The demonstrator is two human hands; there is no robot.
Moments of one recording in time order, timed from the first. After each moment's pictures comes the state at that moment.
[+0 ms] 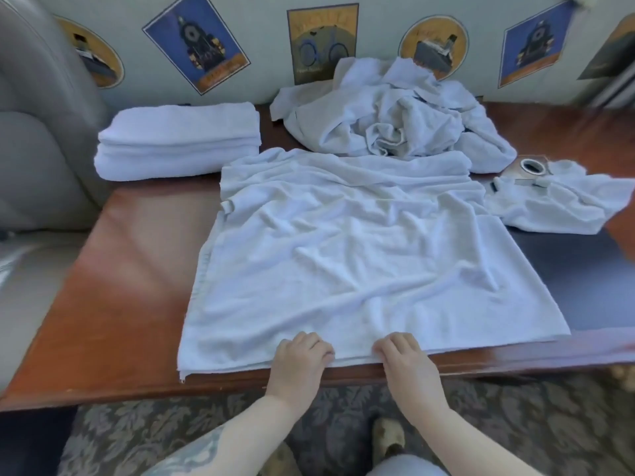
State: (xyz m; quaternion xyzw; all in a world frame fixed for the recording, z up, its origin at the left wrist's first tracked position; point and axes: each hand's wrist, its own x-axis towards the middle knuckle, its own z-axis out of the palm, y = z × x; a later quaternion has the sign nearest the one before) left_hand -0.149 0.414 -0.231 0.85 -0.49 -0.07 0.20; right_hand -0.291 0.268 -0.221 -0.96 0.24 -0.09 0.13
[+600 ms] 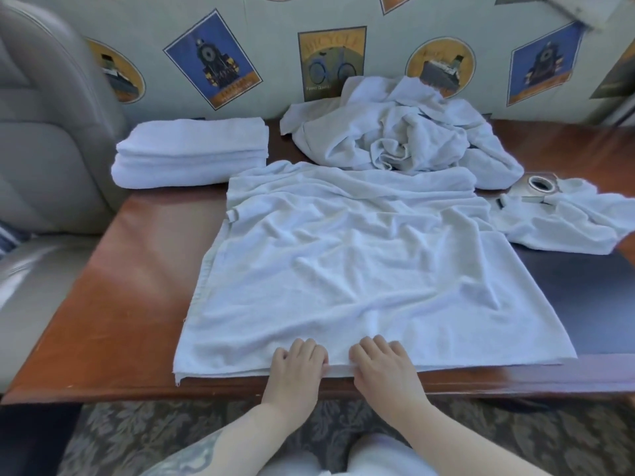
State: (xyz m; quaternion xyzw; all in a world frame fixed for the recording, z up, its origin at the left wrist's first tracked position) left_hand -0.156 0.409 -0.230 0.87 -0.50 -0.03 0.05; right_hand -0.265 0.262 -0.223 -0.99 0.11 -0.08 0.01
